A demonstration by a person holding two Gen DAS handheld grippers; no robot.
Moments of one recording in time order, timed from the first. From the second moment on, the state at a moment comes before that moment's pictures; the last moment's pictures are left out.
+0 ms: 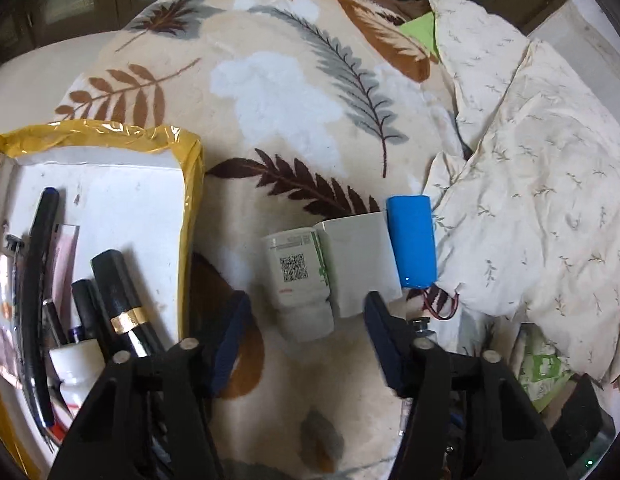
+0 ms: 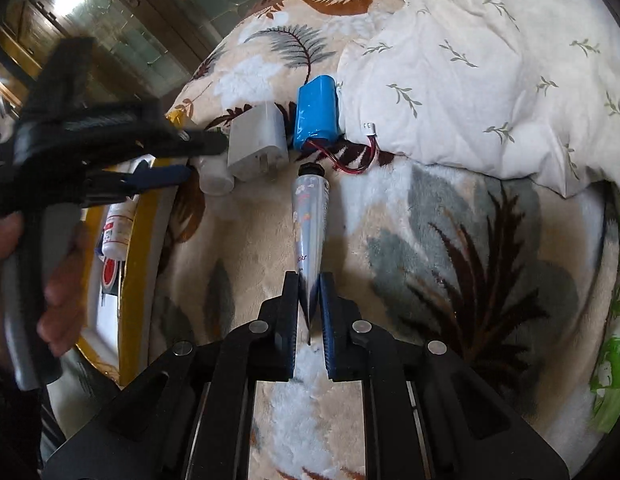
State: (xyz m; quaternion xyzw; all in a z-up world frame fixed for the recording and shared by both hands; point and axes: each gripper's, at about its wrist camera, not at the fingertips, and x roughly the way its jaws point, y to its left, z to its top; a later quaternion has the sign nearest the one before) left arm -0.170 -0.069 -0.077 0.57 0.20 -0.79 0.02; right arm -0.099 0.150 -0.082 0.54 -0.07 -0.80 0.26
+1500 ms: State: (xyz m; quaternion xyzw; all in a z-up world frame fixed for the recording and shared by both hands) left arm -0.017 -0.082 -0.032 0.53 0.10 -0.84 0.00; right arm -0.085 0.114 -0.074 0.55 -0.04 -0.80 0.24
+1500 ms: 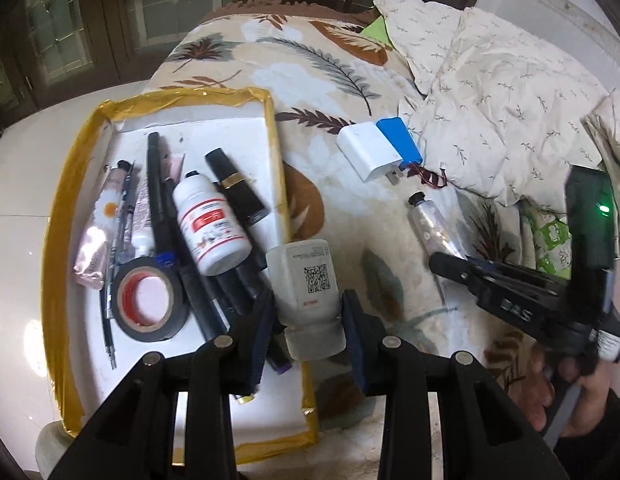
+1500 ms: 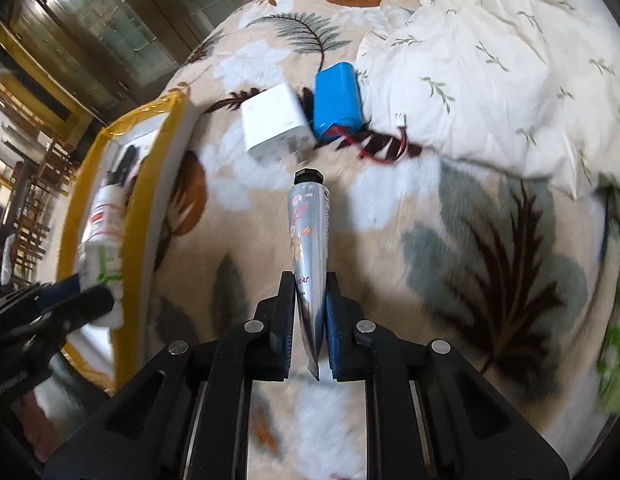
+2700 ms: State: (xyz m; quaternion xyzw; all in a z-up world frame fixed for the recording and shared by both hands) left arm -0.044 -0.223 -0.053 0.53 0.21 -0.82 0.06; right arm -0.100 -0.043 -0.040 0.53 -0.01 -0.78 0.33
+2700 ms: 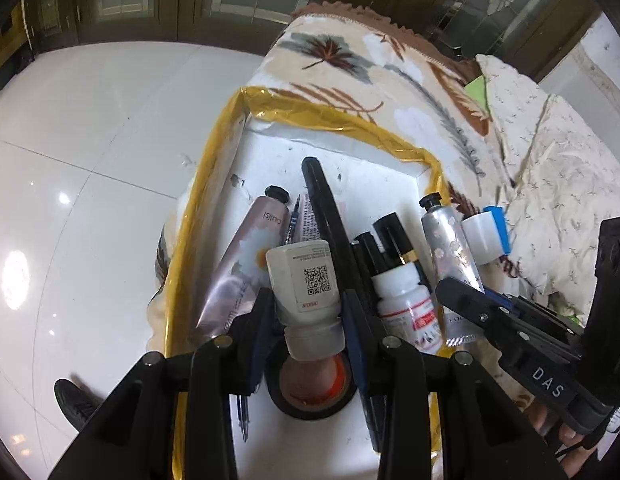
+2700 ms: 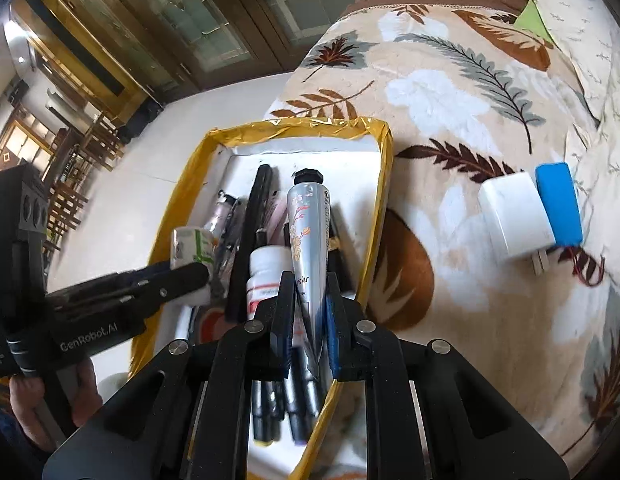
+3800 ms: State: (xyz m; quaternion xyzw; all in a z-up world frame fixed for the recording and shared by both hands) left arm -0.015 -0.231 -0.025 0.43 0.25 -0.87 0.06; right arm -0.105 -0.001 -0.020 0.51 -0.06 -0.78 0.35
